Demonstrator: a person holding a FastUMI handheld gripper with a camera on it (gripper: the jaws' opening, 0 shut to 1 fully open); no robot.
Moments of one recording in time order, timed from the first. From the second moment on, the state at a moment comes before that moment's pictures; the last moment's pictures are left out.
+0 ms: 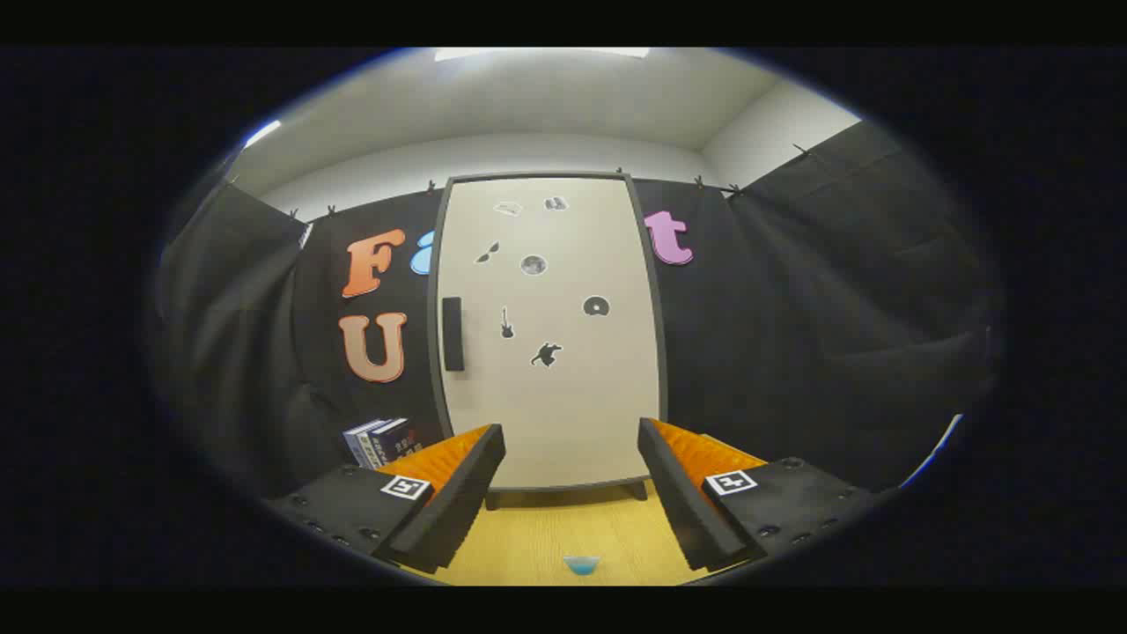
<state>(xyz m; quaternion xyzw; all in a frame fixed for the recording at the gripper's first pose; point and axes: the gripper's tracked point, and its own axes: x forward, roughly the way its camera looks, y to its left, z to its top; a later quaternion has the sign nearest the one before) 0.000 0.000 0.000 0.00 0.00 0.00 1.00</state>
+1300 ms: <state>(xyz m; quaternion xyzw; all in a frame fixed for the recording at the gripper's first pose) 0.007 0.038 -0.021 -0.01 0.03 0.05 1.00</state>
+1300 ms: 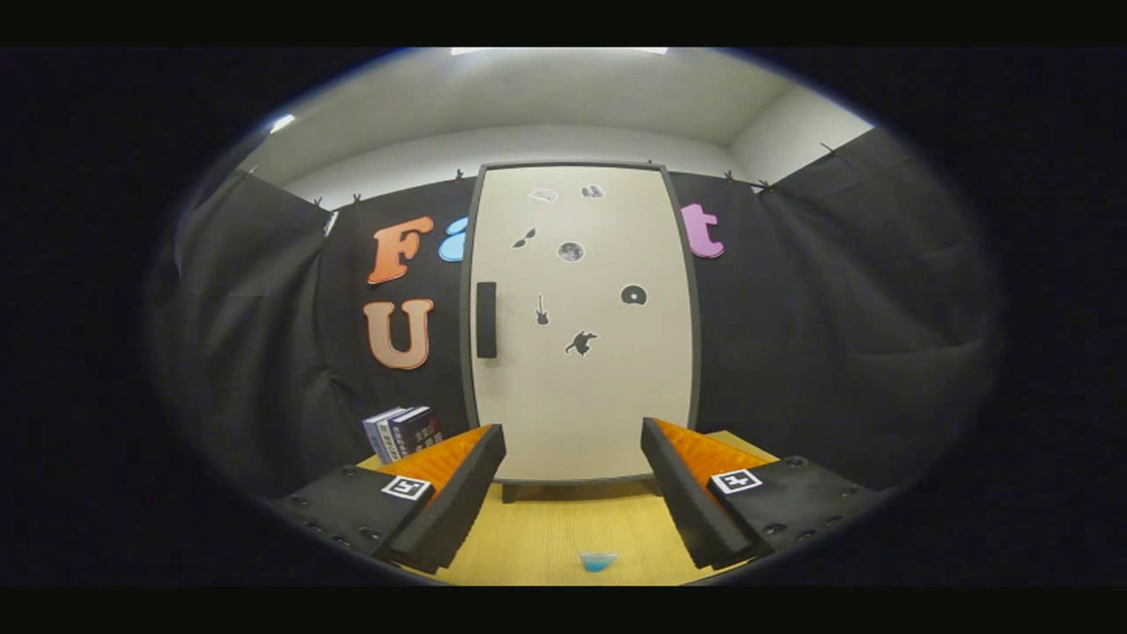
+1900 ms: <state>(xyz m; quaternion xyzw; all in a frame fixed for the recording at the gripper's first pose) 0.004 0.040 0.005 -0.01 -0.02 0.02 1.00</state>
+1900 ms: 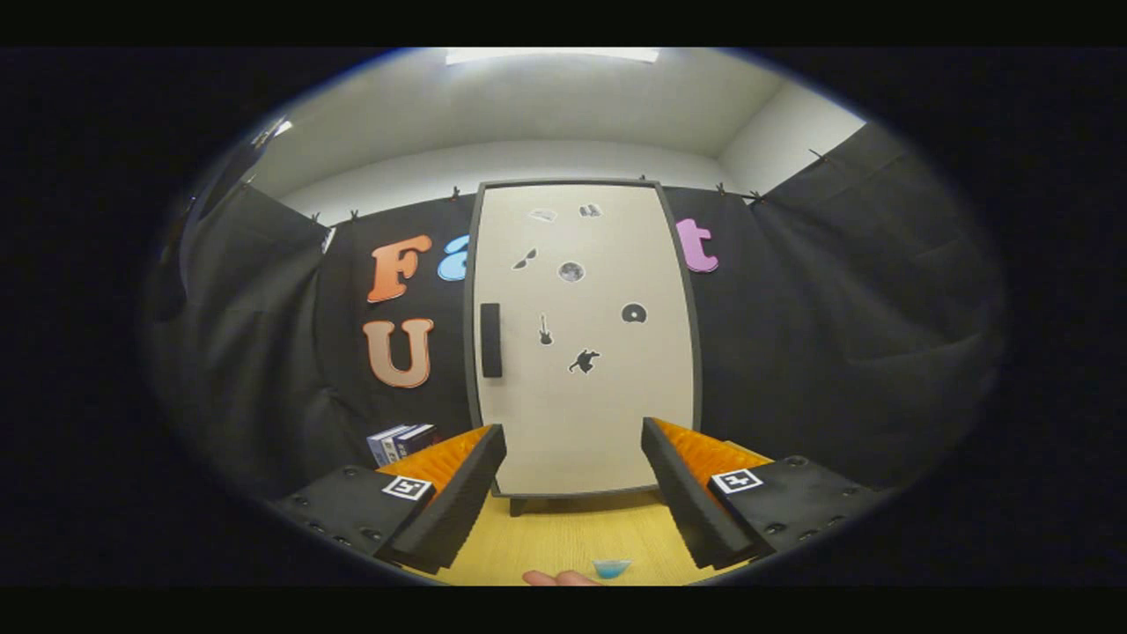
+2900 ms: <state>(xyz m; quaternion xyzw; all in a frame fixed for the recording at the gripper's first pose) 0.216 0.184 0.100 -0.04 -0.04 0.11 0.99</state>
